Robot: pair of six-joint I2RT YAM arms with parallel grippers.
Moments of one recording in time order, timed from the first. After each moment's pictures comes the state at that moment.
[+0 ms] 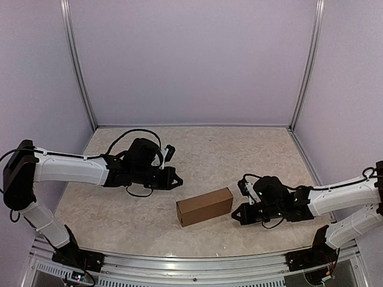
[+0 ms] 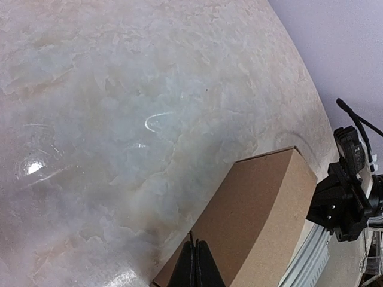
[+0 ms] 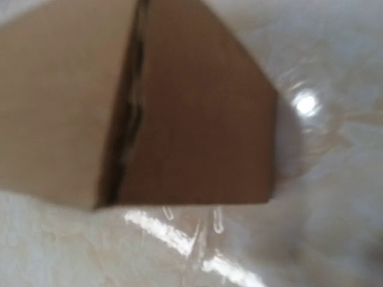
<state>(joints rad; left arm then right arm) -0.84 1.55 0.91 -0.02 0.19 -0.62 0.96 1.24 0.45 0.02 -0.06 0.71</state>
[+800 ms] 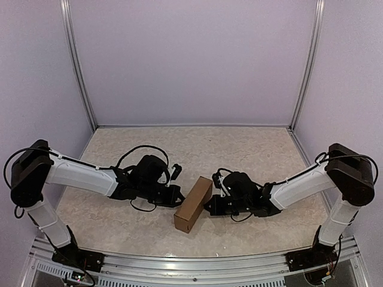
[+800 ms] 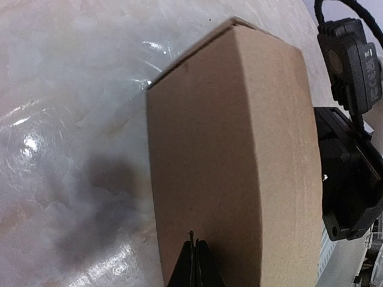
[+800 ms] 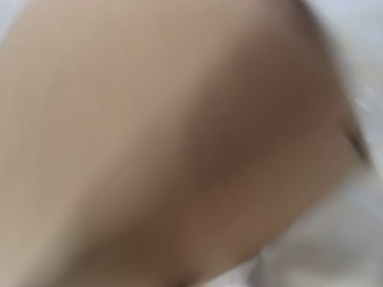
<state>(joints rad) -0.91 1.67 0.85 0.05 0.25 -0.63 1.01 1.69 0.68 0.33 -0.03 0.81</state>
